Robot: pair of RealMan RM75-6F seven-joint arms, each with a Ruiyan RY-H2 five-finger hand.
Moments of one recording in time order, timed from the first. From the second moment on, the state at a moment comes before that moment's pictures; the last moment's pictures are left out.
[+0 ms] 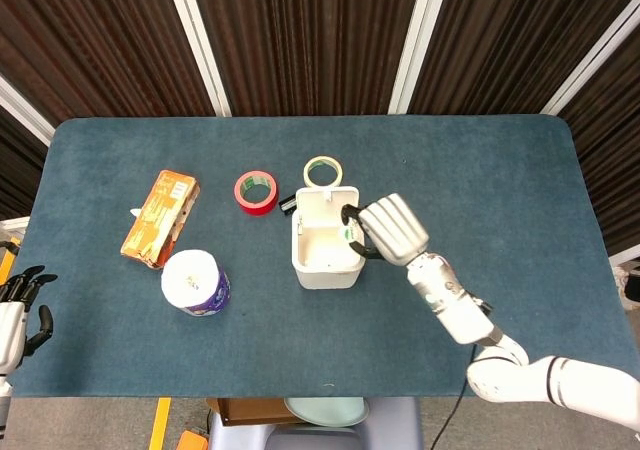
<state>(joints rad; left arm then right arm) -0.09 -1.14 -0.08 -1.58 1.41 1.47 0.05 0.78 -1.39 0.30 -1.65 -1.31 1.03 -0.32</state>
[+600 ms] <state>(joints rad) -0.09 -1.14 -0.08 -1.58 1.41 1.47 0.05 0.83 -1.48 0.29 -1.54 -1.27 1.06 -0.37</state>
